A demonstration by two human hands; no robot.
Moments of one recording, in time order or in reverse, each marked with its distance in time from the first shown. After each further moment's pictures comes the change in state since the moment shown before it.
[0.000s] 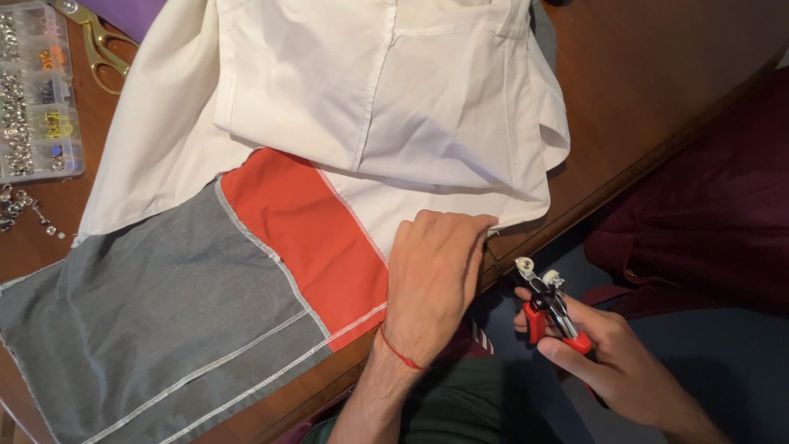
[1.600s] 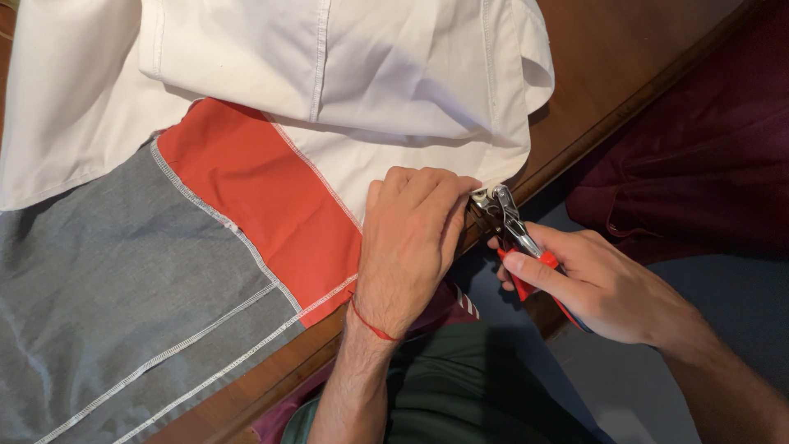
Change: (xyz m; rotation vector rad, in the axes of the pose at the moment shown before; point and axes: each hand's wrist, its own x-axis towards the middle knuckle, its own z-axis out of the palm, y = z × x) left_hand -0.006 -0.004 -0.001 -0.022 -0.081 0.002; right_hand 0.029 -0.078 -0.015 -0.215 -0.143 0.207
